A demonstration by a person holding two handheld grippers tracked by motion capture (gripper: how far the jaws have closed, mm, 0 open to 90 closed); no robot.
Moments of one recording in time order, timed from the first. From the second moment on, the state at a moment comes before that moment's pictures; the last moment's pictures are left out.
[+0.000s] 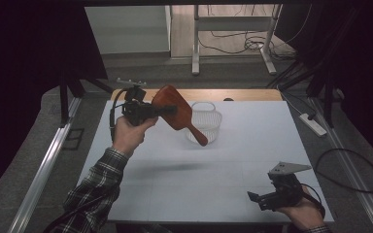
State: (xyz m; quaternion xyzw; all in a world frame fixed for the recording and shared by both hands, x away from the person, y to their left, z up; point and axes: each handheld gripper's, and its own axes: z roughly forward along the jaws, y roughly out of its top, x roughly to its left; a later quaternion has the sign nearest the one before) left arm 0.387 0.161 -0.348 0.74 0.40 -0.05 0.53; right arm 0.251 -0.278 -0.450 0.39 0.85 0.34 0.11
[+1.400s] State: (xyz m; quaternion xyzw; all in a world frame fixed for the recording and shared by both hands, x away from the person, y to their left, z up) left arm 0.438 0.148 -0.350 0.71 0.46 -0.01 0.52; right arm 0.237 -0.289 -0.445 0.41 0.84 0.33 0.13
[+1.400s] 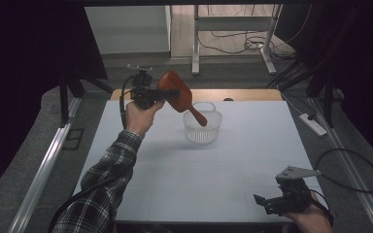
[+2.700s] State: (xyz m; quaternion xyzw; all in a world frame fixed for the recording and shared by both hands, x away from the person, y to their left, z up) left arm 0.447 0.113 -0.396 0.71 0.49 -0.02 0.51; right arm 0.236 -0.287 -0.445 0.40 0.85 0.32 0.13
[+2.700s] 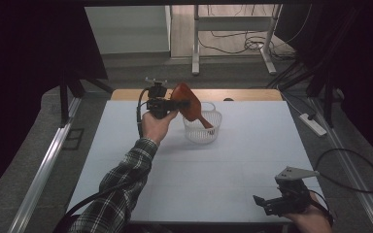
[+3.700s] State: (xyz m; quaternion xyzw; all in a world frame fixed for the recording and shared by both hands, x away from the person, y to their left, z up) left arm 0.453 0.107 -0.427 0.69 0.51 -0.03 0.51; right arm 0.236 -0.286 -0.446 0.40 0.85 0.32 0.13
